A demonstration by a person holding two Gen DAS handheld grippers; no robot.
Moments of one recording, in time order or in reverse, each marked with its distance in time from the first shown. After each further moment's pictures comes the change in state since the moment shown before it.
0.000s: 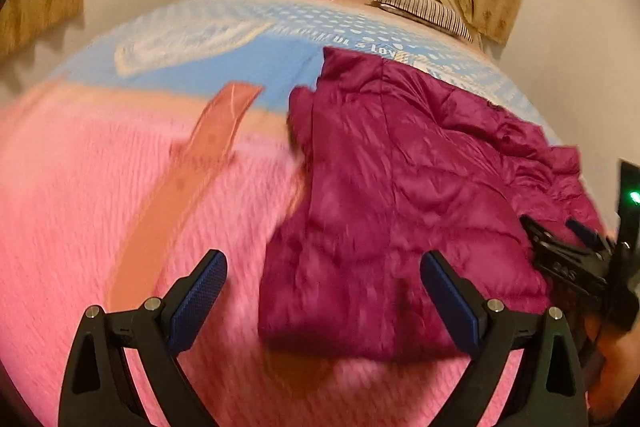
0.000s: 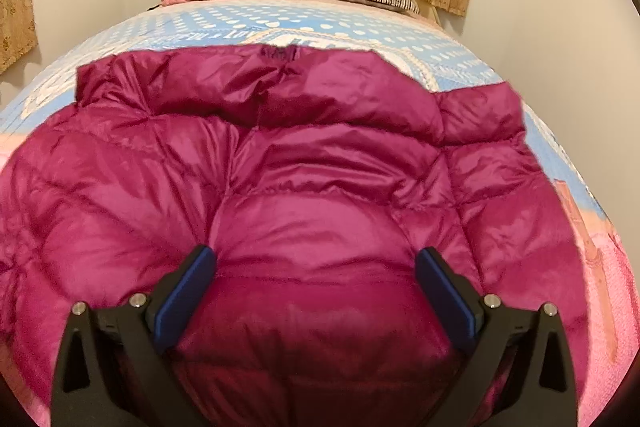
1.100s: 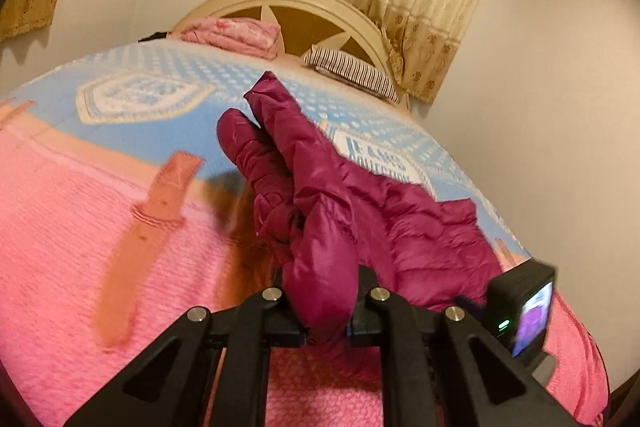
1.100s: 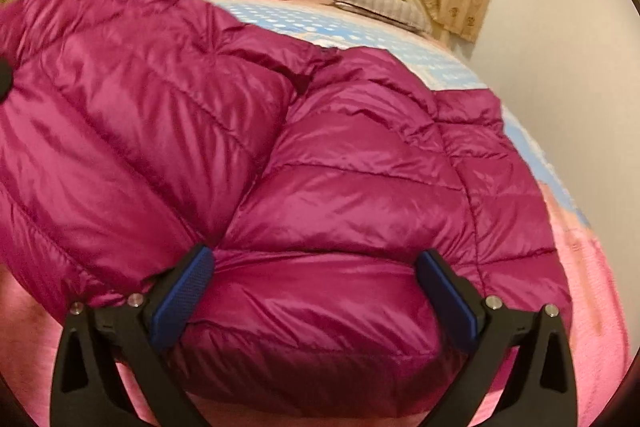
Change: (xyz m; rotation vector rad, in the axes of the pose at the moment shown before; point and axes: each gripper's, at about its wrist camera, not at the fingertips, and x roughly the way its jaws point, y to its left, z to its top) left arm -0.079 -0.002 0.015 0.030 -0.227 -0.263; right arm -0.039 0.083 -0.048 -0.108 -0.040 -0.011
